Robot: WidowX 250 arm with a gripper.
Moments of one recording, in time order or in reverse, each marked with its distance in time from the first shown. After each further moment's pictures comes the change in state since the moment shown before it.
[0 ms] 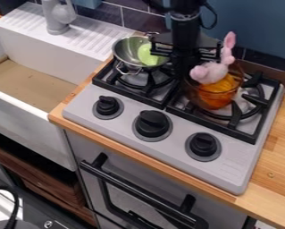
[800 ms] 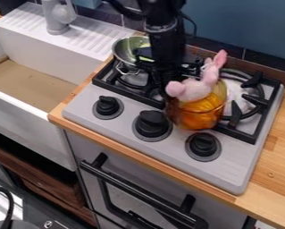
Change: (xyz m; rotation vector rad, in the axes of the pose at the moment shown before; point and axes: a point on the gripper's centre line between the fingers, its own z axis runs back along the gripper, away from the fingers) arm -0.034 0.027 0.006 -0.081 0.065 -0.143
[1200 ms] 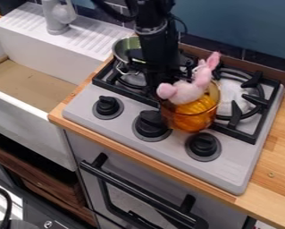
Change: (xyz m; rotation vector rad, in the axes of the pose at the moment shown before) arm -0.007 0.007 0.001 -0.002 -0.010 -0.030
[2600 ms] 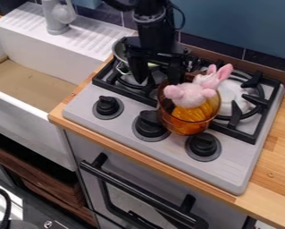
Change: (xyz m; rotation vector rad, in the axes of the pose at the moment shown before) arm 0.012 0.008 0.011 0.046 -0.021 0.018
